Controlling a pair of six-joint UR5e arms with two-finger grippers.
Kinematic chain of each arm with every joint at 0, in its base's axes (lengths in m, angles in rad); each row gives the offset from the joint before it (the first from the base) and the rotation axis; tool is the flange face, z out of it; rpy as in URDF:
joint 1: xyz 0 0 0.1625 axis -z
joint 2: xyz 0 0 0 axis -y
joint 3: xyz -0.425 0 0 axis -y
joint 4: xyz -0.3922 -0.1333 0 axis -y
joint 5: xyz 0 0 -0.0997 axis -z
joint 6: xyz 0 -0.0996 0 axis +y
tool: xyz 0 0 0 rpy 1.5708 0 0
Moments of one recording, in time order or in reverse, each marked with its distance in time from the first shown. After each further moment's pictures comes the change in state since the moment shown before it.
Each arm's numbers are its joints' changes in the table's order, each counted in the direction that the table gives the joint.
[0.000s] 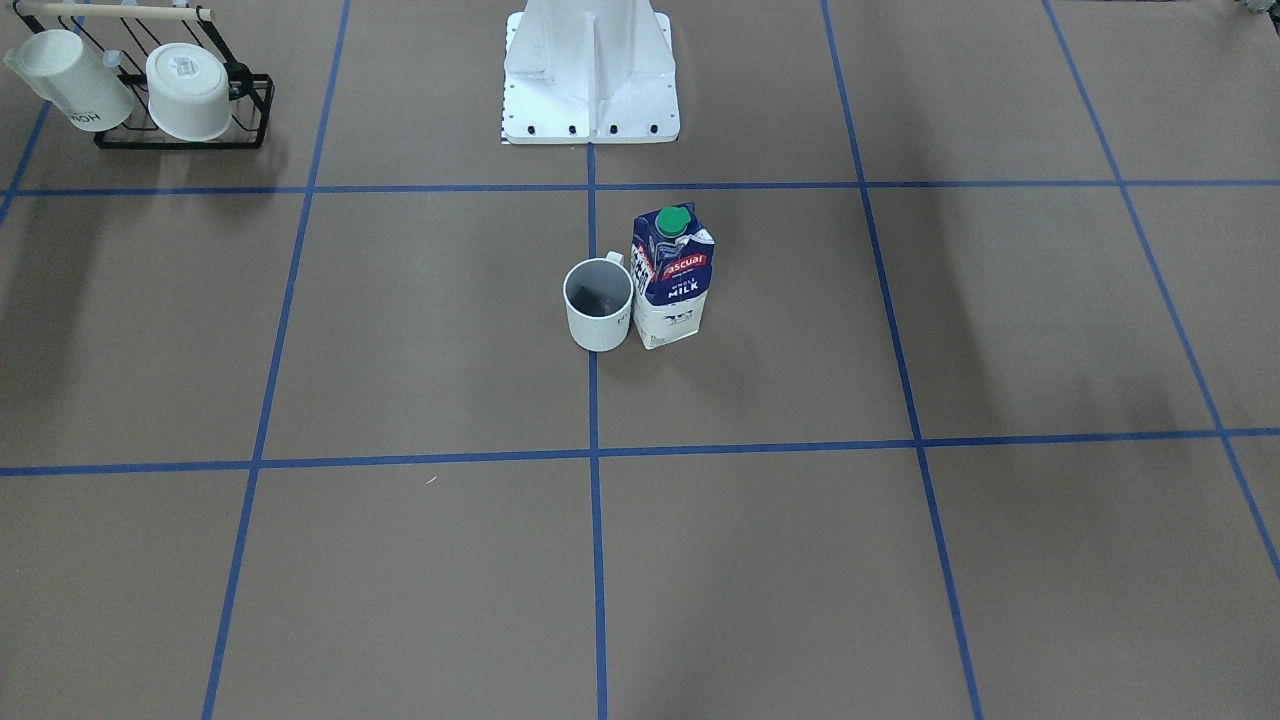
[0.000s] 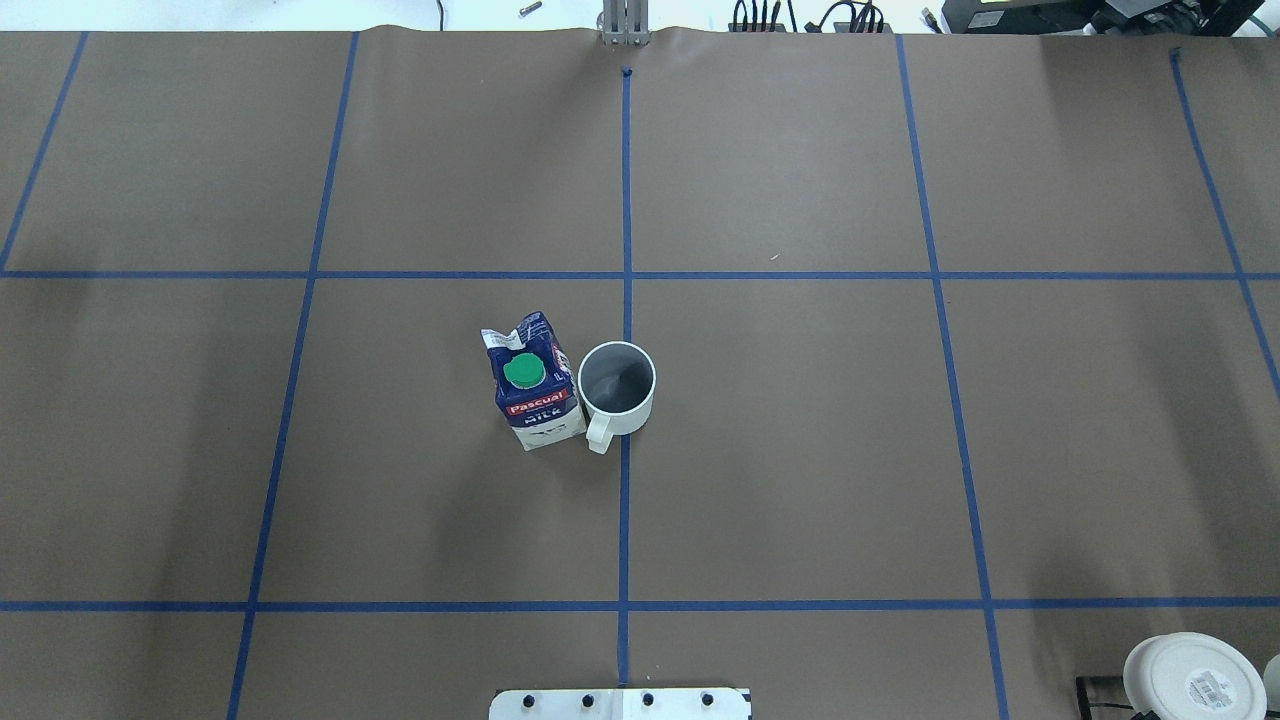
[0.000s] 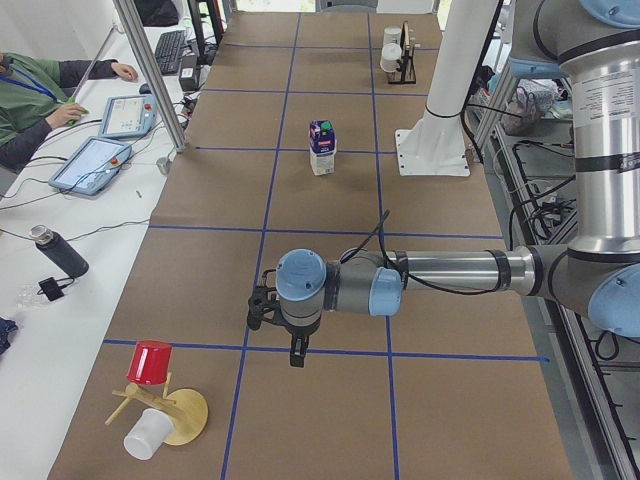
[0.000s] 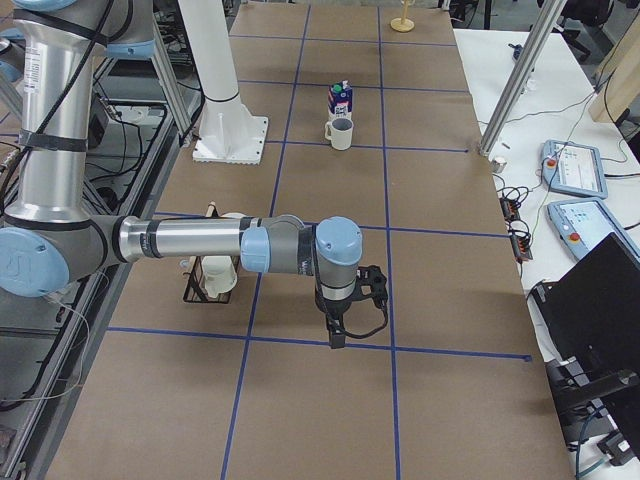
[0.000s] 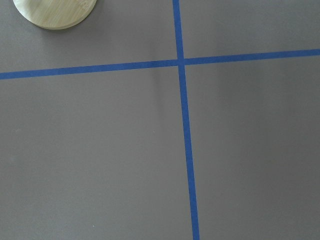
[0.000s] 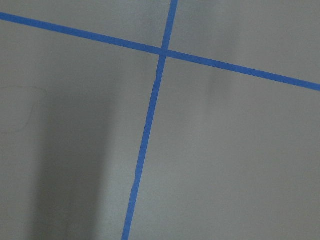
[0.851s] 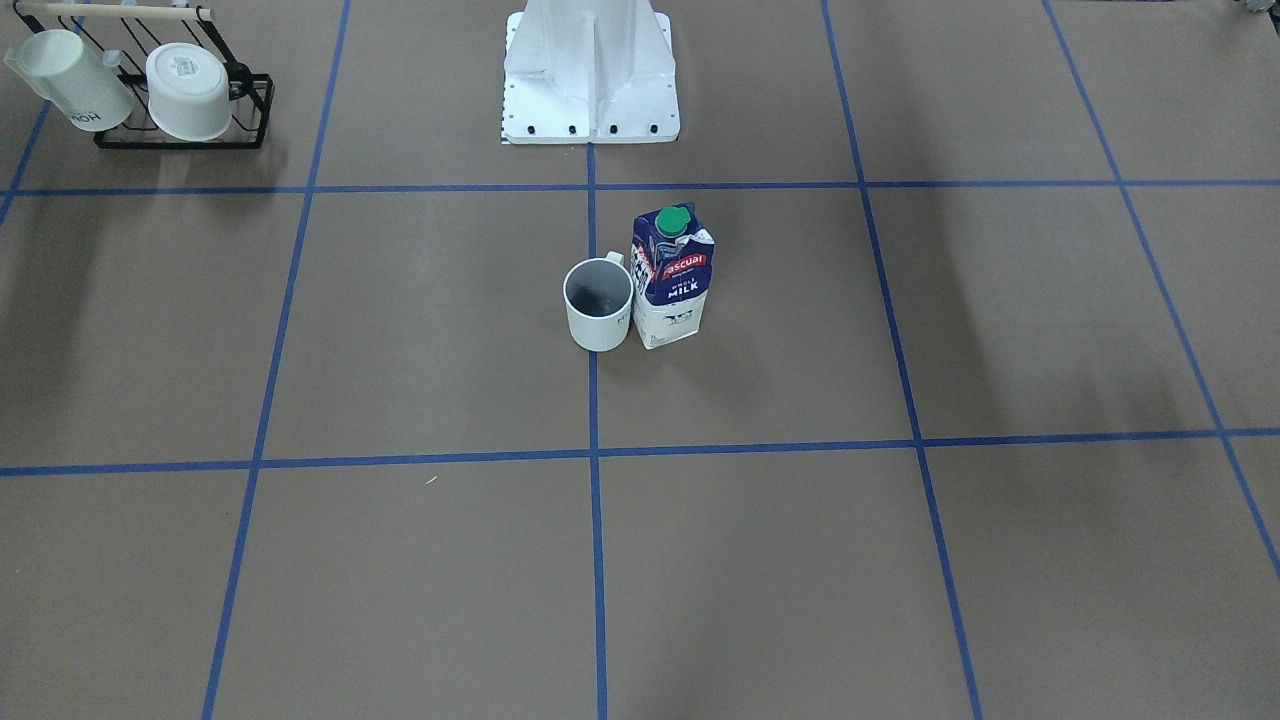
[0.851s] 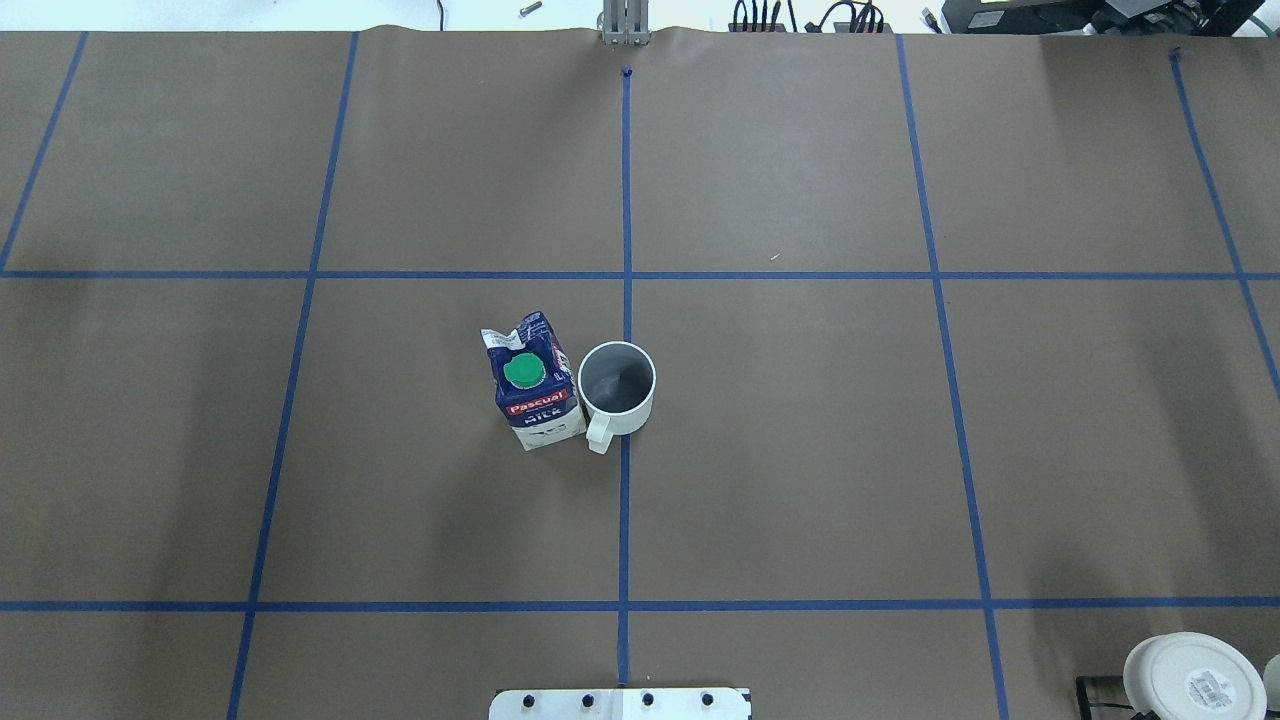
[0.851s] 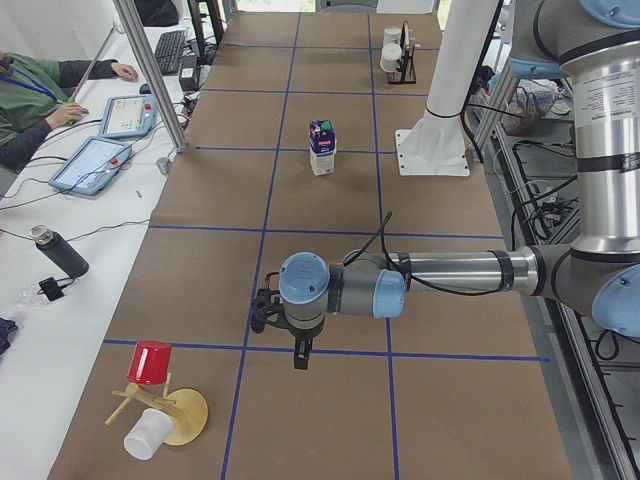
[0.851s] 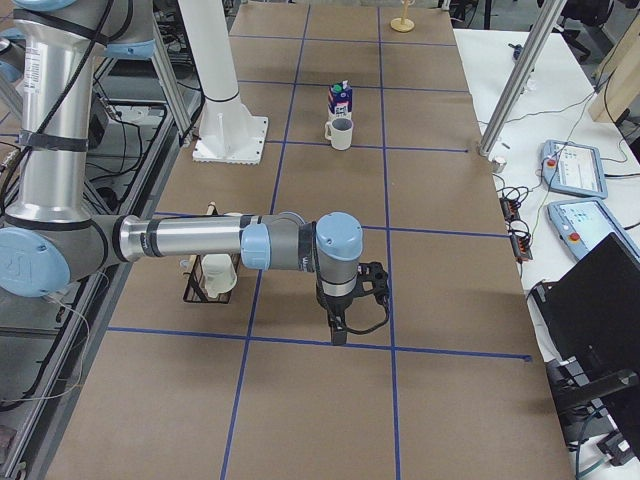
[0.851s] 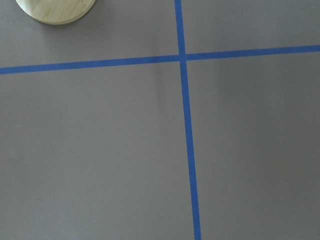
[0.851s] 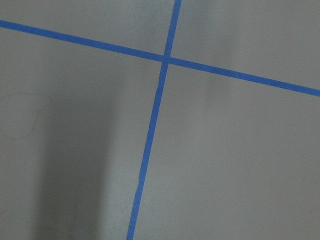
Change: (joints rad) left arm 0.000 0.019 -0.001 0.000 0.000 -0.001; right arm 0.000 0.004 0.011 0.000 0.006 -0.015
